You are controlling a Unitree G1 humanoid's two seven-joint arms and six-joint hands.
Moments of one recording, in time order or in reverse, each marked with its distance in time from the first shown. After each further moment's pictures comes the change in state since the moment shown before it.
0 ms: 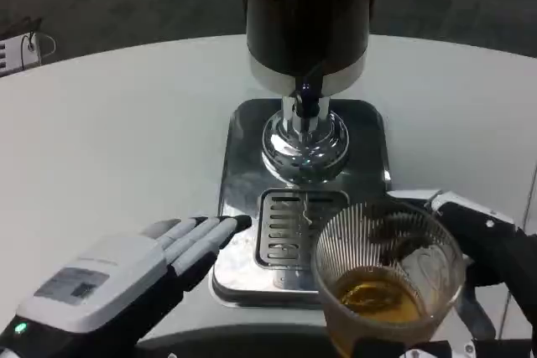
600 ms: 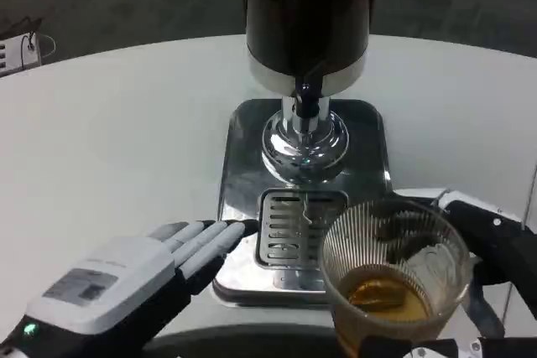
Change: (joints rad) left arm -0.010 0.004 -0.023 0.002 0.007 0.001 -0.003; right arm -0.001 -0.001 -0.024 0.000 0.008 -0.001 0.010
